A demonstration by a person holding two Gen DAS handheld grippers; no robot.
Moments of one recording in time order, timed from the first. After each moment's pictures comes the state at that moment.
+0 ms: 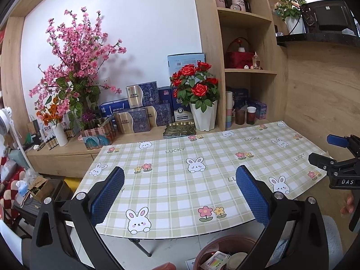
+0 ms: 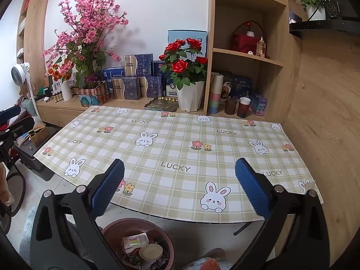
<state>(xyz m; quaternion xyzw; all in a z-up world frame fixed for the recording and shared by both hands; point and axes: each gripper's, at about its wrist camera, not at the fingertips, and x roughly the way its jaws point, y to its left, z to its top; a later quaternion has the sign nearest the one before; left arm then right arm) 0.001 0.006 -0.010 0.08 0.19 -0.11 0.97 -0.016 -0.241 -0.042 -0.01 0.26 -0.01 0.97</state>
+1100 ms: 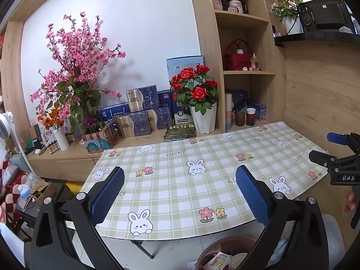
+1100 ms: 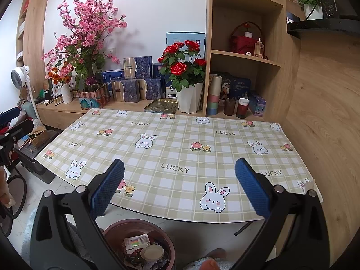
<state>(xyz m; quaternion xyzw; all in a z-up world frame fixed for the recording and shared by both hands) -0.005 0.004 -0.004 0.09 0.18 -0.11 0.97 -0.018 -0.245 -0.038 0.00 0.25 -0.01 0.97</state>
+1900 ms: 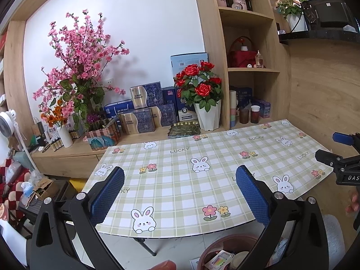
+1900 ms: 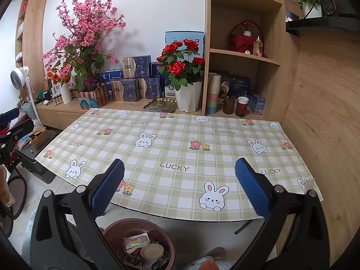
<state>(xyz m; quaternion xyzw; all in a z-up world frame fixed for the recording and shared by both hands) -0.001 0.010 -0.005 0.09 0.19 -0.09 0.97 -0.021 -0.248 -0.036 0.00 0.25 -0.01 0.97</state>
